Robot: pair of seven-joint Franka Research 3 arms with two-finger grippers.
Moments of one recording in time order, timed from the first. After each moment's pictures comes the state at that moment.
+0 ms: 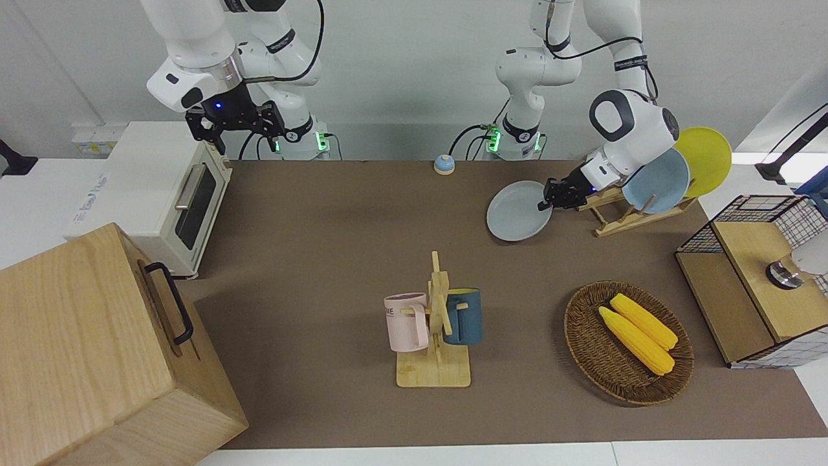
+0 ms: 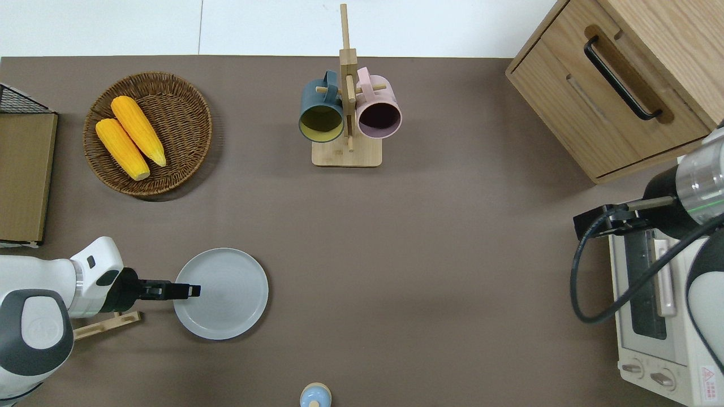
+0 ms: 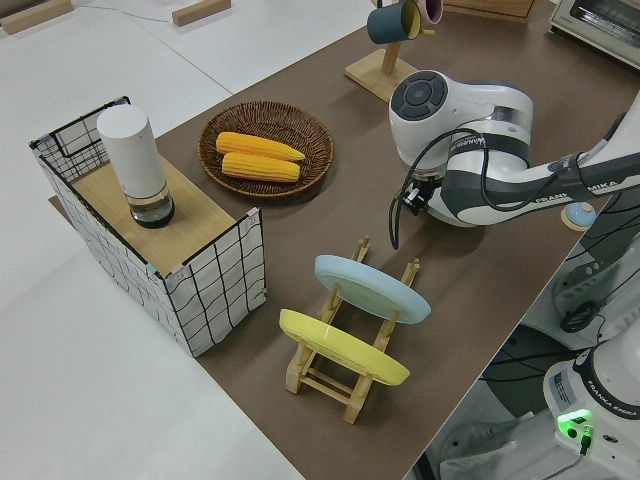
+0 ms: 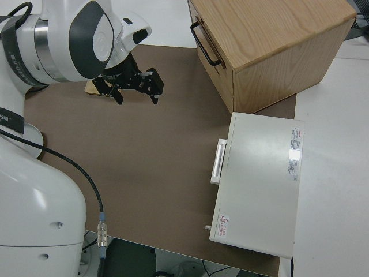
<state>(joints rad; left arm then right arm) -0.02 -0.13 0.14 -2.44 -0.56 2.08 0.54 -0.26 0.02 0.38 -1.48 -0.03 1.38 0.04</state>
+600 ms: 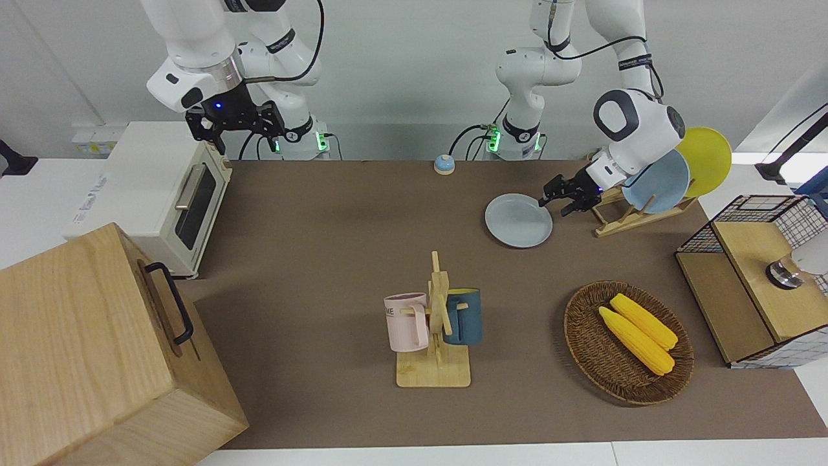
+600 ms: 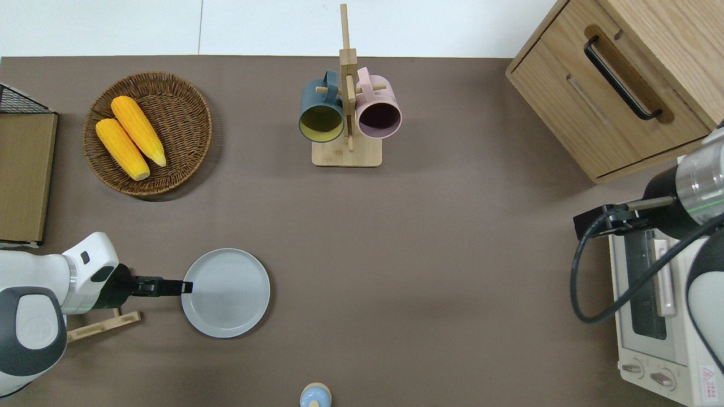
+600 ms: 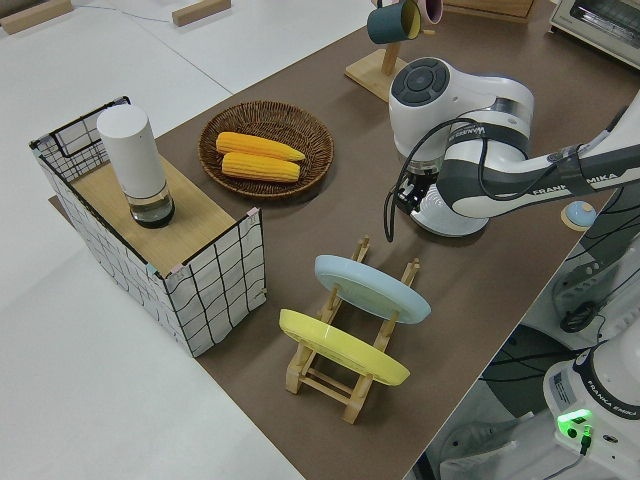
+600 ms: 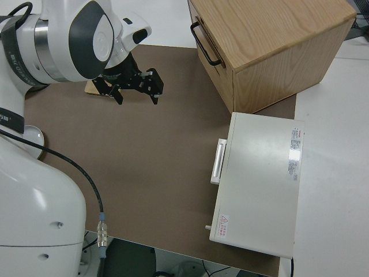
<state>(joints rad) -0.02 -0.14 0.14 -2.41 -0.47 2.09 0.49 -0.26 0.02 0.38 -1.48 -0.03 1.38 0.04</state>
